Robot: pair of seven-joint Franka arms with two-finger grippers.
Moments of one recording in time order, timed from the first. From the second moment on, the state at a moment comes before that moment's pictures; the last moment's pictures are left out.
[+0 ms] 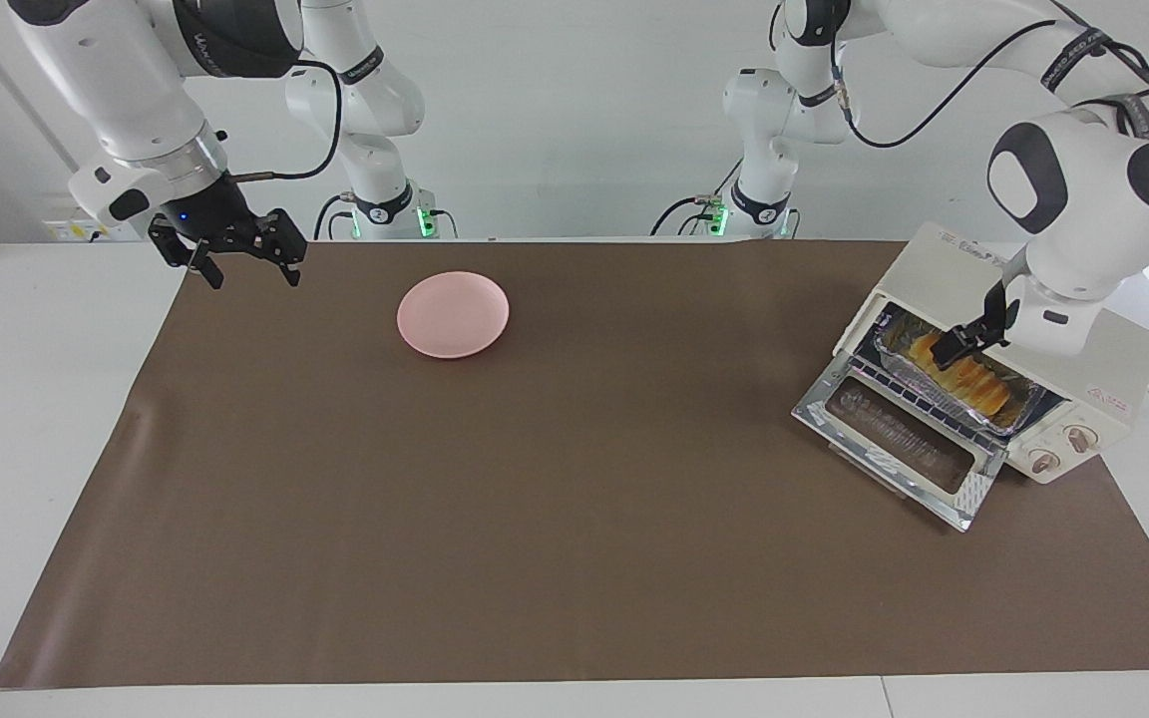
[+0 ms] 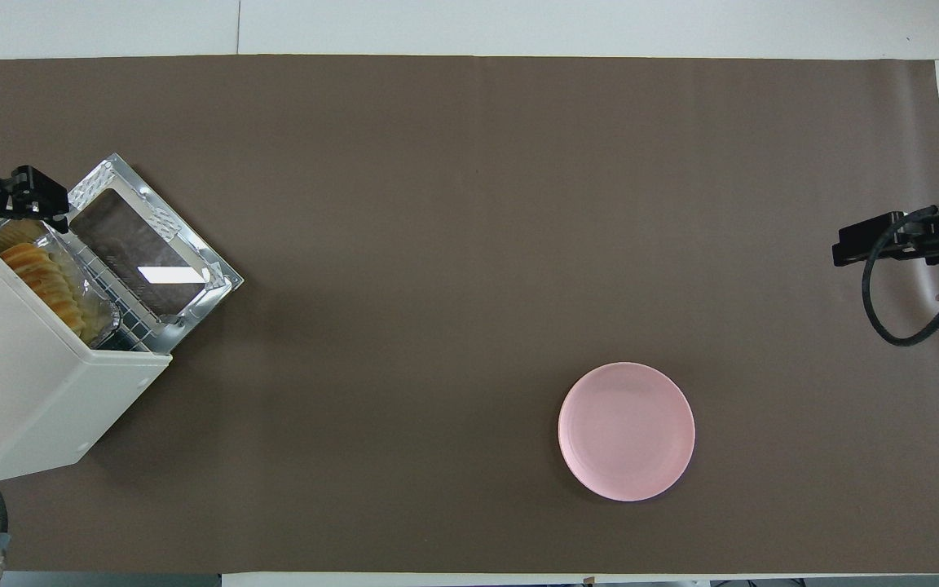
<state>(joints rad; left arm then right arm) -0.46 0.26 0.58 -1.48 -0.03 1.52 -0.06 -0.17 -0.03 0.16 -1.65 0.03 1.59 -0.01</state>
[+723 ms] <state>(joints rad) -0.29 0.02 0.31 -1.56 -0.03 1.29 0.08 -0.17 -0.03 0.16 -1.65 0.03 1.59 -0.01</state>
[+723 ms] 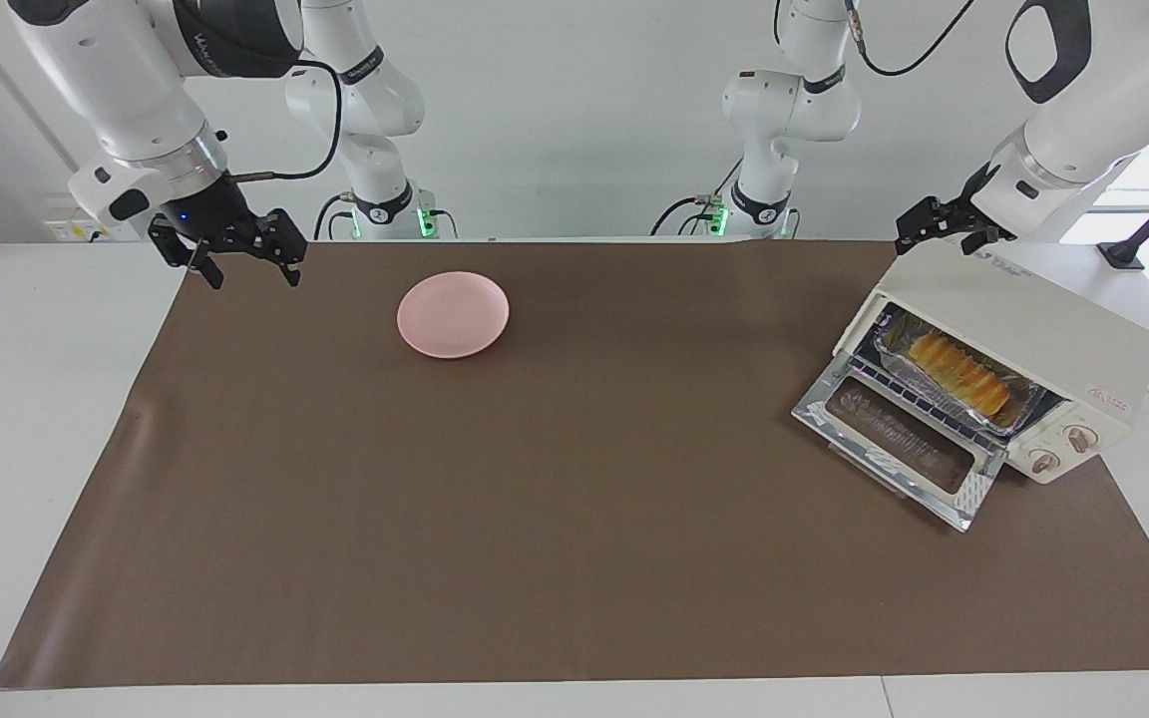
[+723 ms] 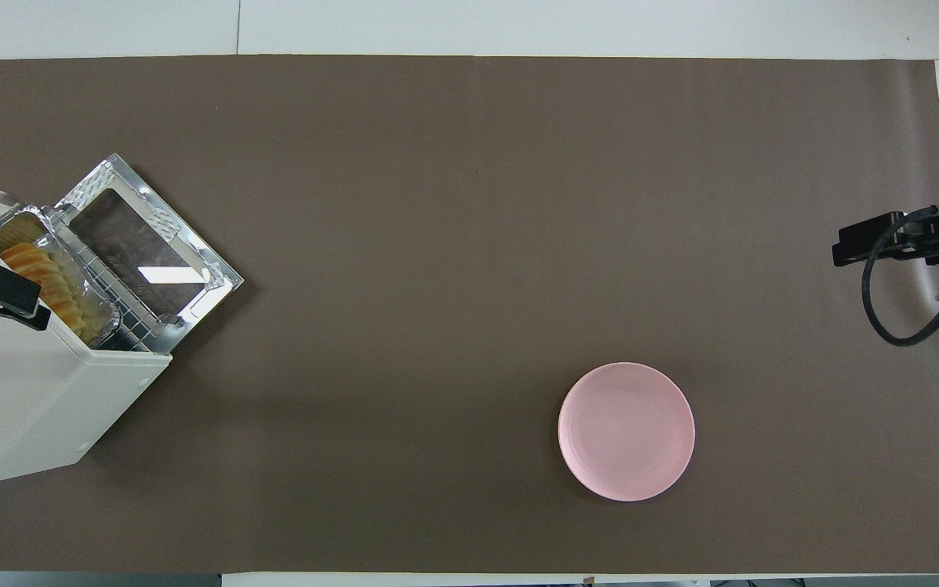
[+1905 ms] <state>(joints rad) -0.08 -0.07 0.06 -1.69 -0.03 1.45 0.06 -0.17 -0.03 0.16 -1.65 0.03 1.59 -0.01</state>
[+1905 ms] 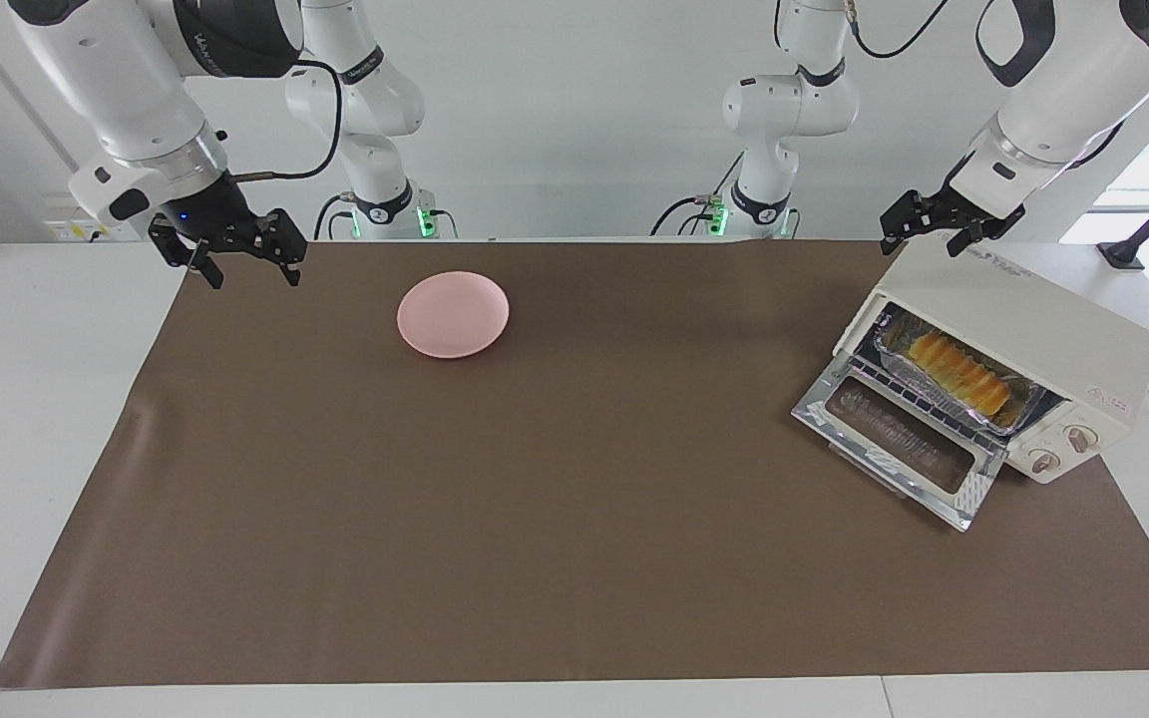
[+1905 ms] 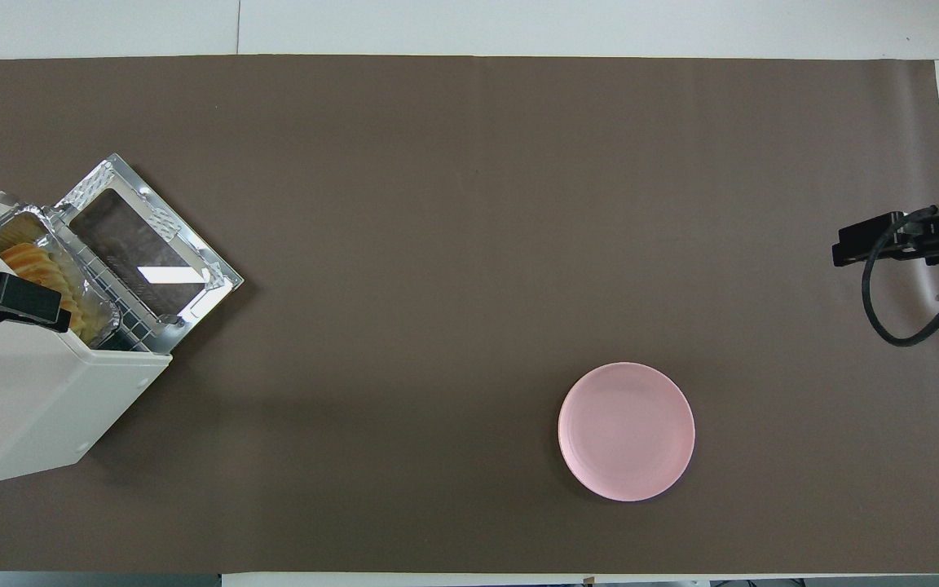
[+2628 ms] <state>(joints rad) -0.09 -0.05 0.04 -1.69 -0.03 1.47 0.03 -0.17 -0.03 0.16 -1.65 0.03 1.59 -0.01</state>
